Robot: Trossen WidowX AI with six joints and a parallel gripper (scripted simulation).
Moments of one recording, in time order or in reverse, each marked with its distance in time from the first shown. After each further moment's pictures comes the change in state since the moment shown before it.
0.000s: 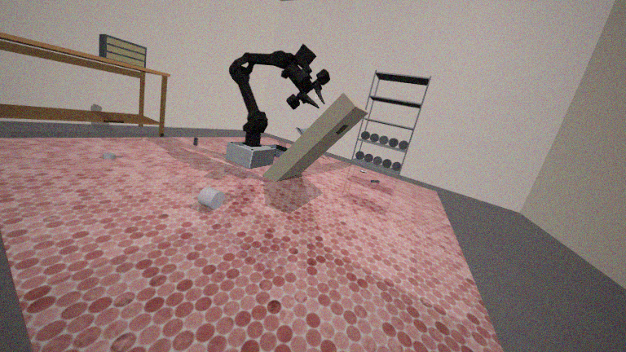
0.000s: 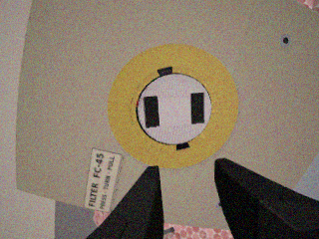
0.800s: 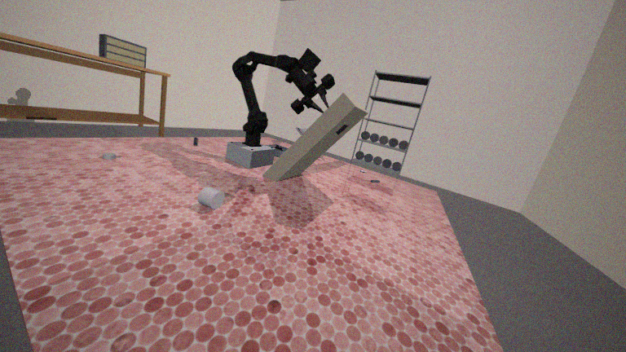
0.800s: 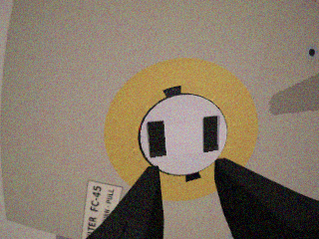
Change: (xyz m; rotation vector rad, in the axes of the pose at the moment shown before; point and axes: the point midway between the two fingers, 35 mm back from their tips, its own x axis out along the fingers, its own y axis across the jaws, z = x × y) arm 0.029 0.001 0.004 0.011 -0.015 -0.001
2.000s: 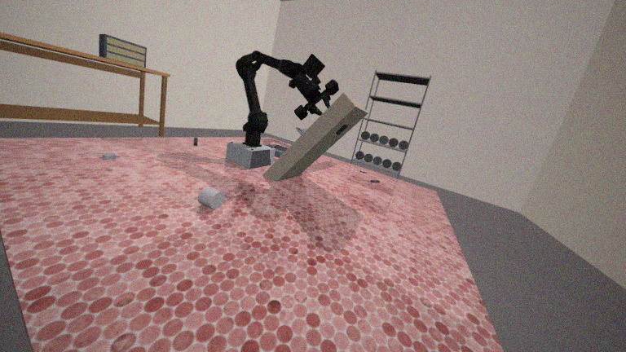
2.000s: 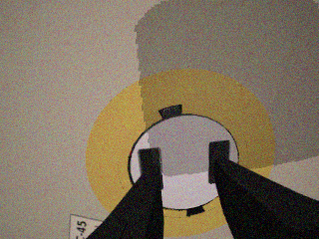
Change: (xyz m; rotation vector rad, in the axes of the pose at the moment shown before) arm 0.028 -0.003 0.000 0.003 -0.003 -0.004
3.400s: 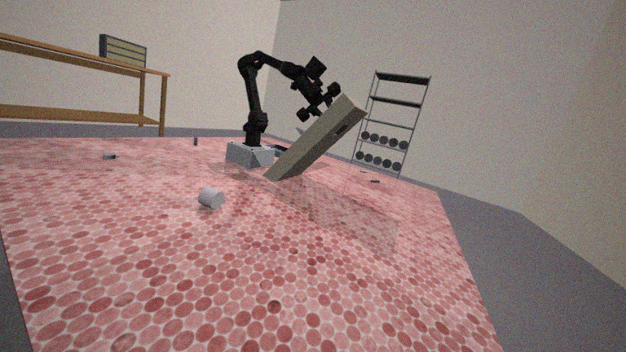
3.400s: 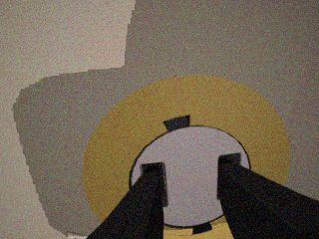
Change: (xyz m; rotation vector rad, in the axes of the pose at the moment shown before) arm 0.013 0.000 0.000 0.000 0.000 0.002
